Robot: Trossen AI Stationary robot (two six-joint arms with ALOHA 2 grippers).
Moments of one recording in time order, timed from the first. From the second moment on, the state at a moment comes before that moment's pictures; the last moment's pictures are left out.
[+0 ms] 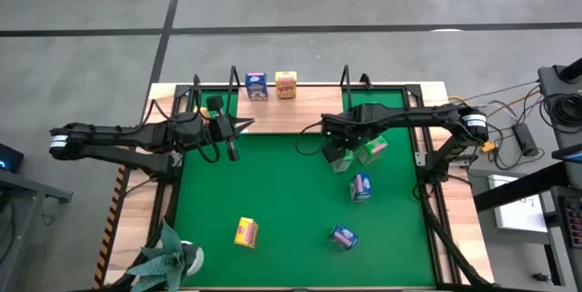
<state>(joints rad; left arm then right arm) 0.04 0.87 0.69 -0.02 -0.41 0.43 -0.16 1.62 1.33 -1.11 0.03 0.89</state>
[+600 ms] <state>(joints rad) 0.04 0.87 0.69 -0.01 -0.41 0.43 -0.20 1.62 1.60 -0.90 0.01 0.48</state>
